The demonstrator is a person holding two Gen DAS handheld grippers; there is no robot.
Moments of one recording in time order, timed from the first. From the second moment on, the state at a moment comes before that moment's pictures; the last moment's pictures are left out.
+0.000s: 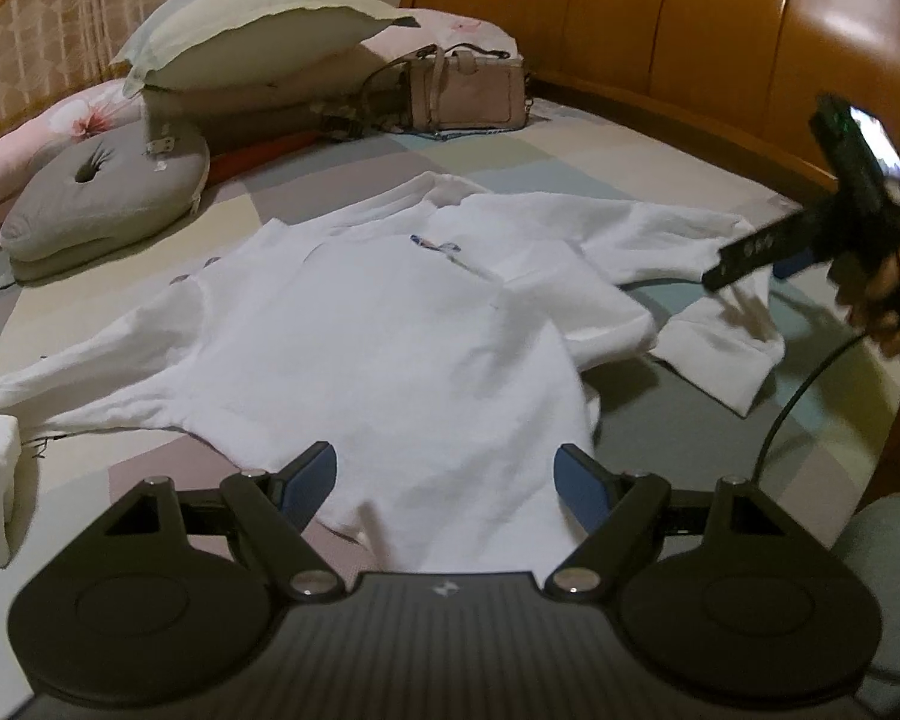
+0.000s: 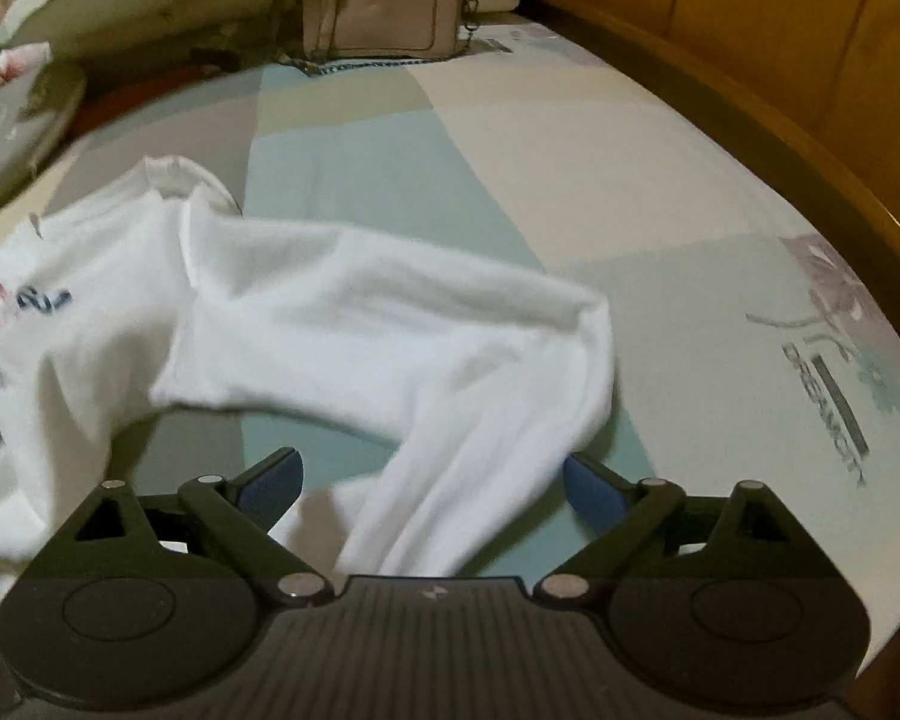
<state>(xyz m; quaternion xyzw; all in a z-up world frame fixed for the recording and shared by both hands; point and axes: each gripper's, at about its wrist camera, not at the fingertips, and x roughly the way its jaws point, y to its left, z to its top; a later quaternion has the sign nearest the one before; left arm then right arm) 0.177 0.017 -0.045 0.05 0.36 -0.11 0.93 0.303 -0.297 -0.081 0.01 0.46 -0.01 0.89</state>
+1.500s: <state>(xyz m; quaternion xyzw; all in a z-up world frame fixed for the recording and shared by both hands) 0.180 0.013 -0.047 0.06 0.37 -0.10 0.92 0.353 -0.446 -0.051 -0.14 0.43 -0.16 0.88</state>
